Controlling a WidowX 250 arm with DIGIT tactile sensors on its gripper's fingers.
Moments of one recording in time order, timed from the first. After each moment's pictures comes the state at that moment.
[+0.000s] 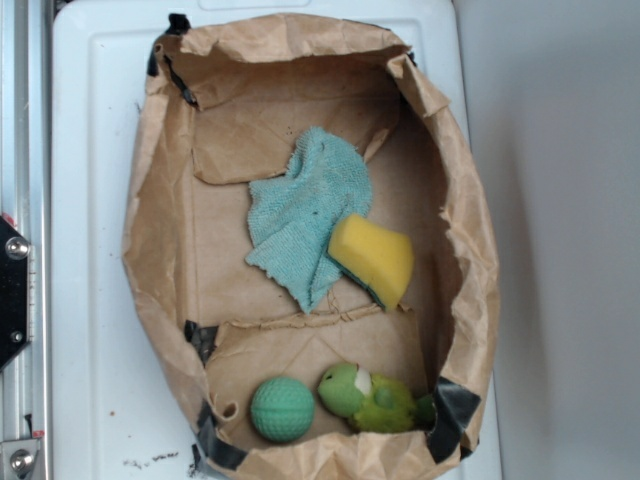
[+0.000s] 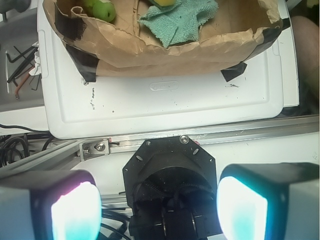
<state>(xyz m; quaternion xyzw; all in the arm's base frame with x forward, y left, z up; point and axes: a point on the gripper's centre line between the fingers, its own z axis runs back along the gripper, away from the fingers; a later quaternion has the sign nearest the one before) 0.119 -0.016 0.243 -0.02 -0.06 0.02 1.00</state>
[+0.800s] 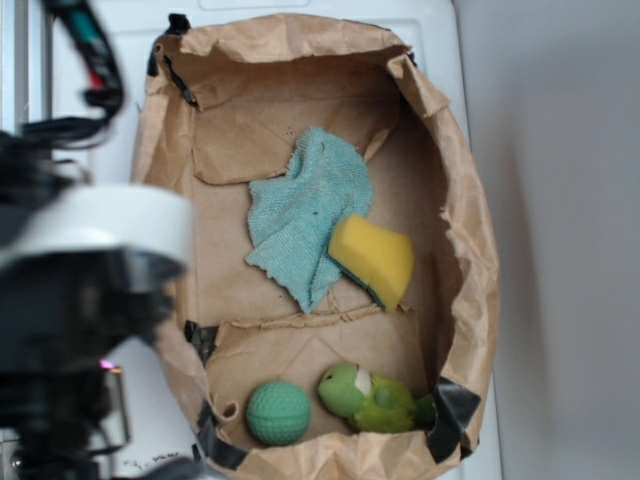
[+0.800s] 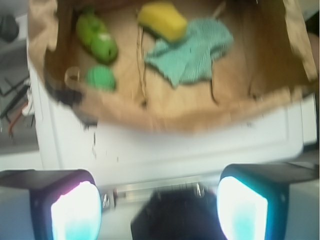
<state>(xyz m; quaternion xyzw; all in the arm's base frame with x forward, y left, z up) 0.206 -0.027 0.209 -0.02 -0.10 0.04 0.99</state>
